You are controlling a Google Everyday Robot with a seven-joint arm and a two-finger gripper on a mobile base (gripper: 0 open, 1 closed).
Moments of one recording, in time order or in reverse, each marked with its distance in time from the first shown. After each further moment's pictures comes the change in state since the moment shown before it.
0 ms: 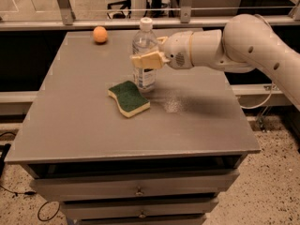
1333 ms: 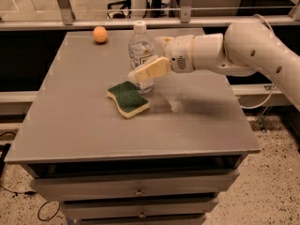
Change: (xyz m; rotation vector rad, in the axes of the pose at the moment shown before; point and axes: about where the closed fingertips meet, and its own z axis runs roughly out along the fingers) arm 0.007 0.006 -0.004 -0.006 0.004 0.022
